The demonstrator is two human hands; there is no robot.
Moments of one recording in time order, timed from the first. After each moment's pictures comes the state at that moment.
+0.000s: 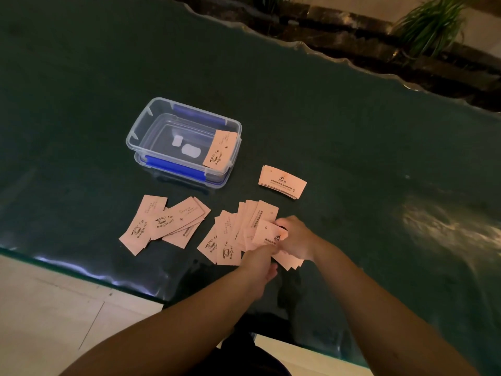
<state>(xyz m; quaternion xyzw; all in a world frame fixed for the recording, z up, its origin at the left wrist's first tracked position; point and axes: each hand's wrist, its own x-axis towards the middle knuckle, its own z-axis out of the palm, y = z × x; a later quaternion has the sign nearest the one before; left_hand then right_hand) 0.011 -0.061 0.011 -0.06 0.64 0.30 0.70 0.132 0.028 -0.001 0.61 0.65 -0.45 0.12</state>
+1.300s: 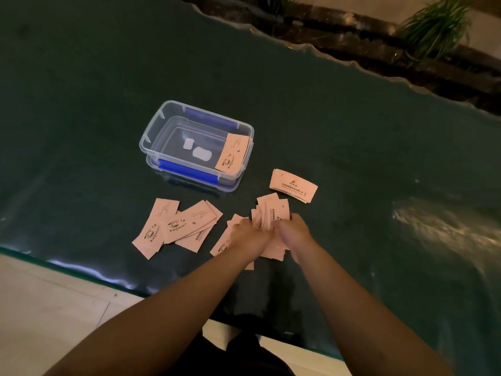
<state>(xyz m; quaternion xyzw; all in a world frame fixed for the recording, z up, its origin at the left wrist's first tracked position) -0.051 -0.010 0.004 0.30 0.76 0.11 0.56 0.068 0.028 -0.013 0.78 0.31 -0.54 -0.12</state>
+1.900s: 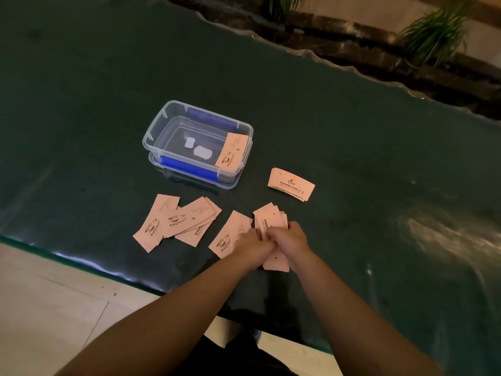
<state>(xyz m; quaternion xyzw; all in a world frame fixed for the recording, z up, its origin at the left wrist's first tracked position) -0.037 -0.038 0.015 0.35 0.72 0.09 0.59 0.074 0.000 -0.008 0.77 0.31 -0.55 -0.11</state>
